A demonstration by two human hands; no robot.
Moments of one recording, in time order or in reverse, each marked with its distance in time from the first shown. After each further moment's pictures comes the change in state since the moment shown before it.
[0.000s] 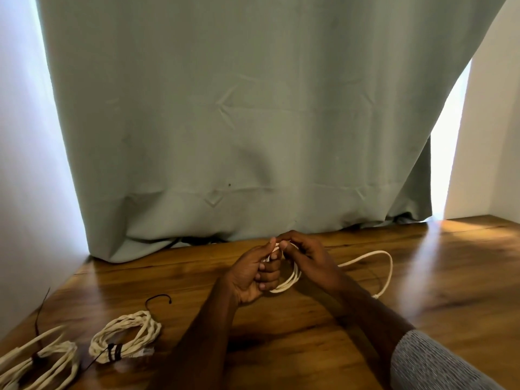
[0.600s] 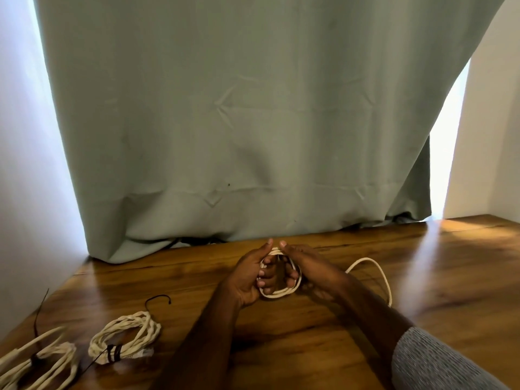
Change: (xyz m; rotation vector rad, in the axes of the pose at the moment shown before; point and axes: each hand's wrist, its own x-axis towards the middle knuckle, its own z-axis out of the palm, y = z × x) left_hand 0.004 -0.006 0.001 0.063 0.194 -0.039; right_hand -0.003 -0.012 0.009 0.293 -0.083 0.533
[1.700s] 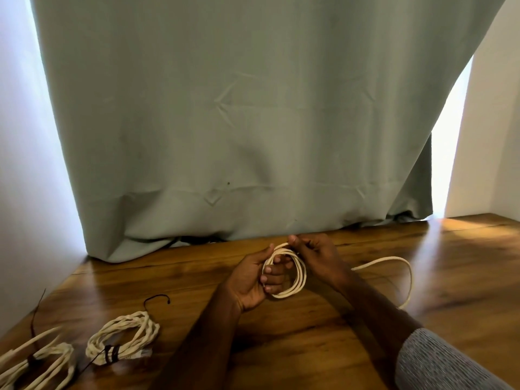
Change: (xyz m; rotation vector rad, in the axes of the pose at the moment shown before) left_hand 0.002 -0.006 -0.003 -0.254 -0.220 -0.064; right_hand 0.001 0.002 -0.021 -0.280 0.184 -0.409
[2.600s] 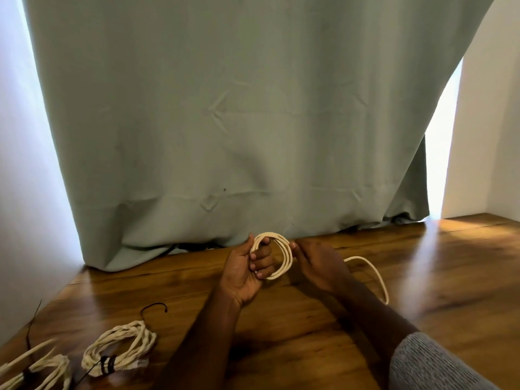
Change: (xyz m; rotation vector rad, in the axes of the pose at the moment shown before) left_hand 0.006 0.017 0.012 -0.215 0.072 0.282; right_hand 0.005 0.019 -0.012 -0.799 0.034 -0.115
